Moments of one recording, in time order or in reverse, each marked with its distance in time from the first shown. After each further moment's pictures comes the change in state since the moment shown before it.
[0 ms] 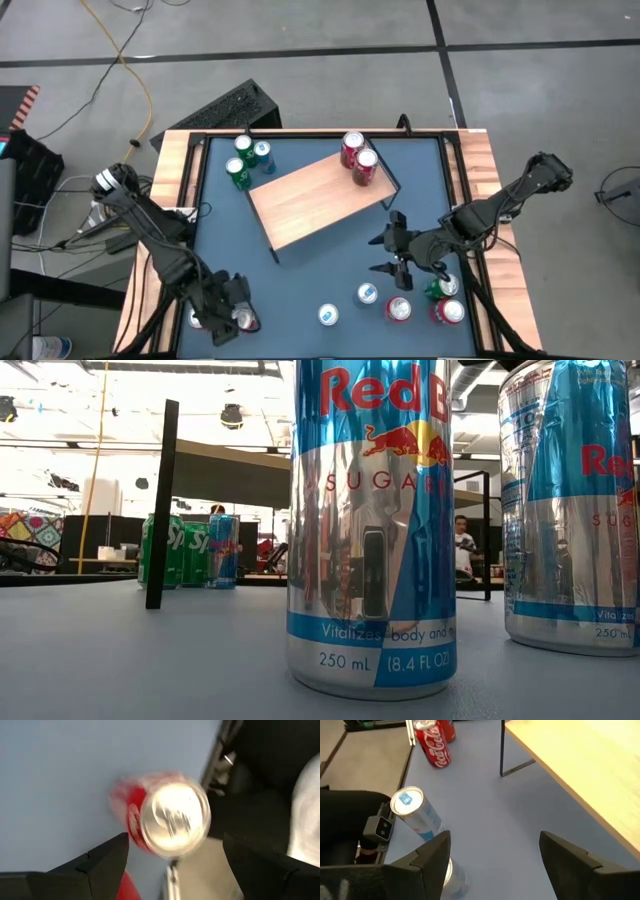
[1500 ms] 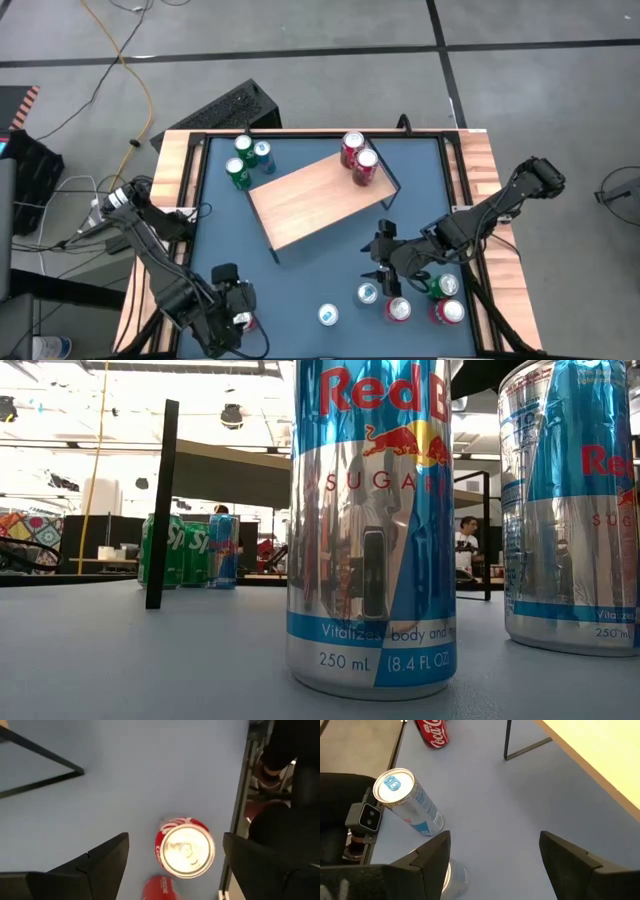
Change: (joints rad) left arm -0.034 0.230 0.474 -0.488 -0.268 0.232; right arm -0.015 0.129 0.001 0.044 -0.030 0.000
